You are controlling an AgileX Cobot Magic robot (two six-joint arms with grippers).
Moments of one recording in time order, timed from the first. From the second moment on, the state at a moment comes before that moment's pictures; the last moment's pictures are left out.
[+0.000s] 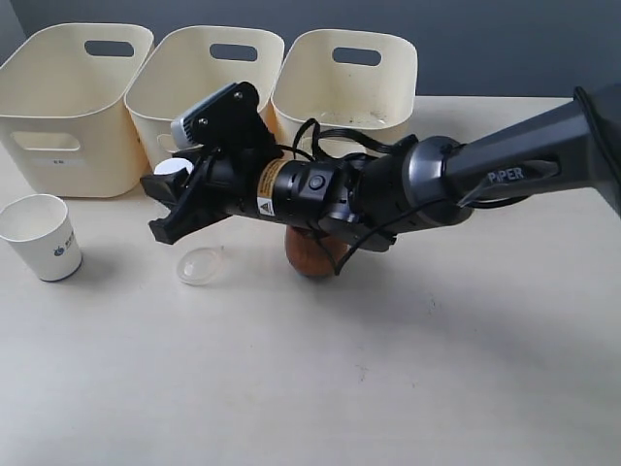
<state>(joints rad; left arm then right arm) -0.16 0.00 0.00 0.79 0.27 0.03 0.90 2.09 -1.17 -0.53 -0.61 0.43</state>
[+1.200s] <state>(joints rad) -0.16 0.00 0.00 0.79 0.27 0.03 0.61 1.80 -1.18 -0.02 -0.62 -0.05</state>
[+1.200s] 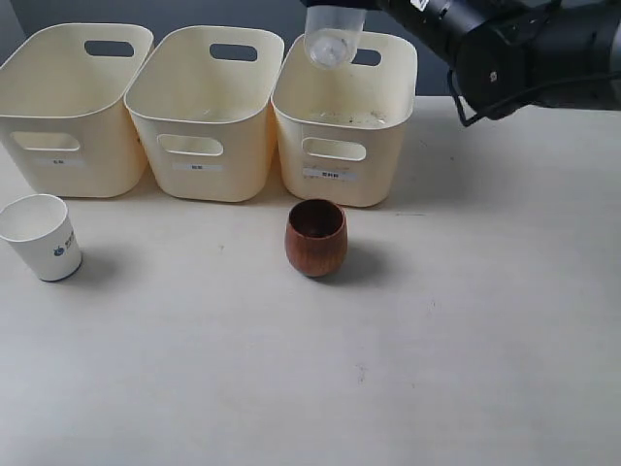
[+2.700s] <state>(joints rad) -0.16 0.00 0.00 0.79 0.27 0.03 0.53 2.10 -1.22 0.01 -0.56 -0.03</state>
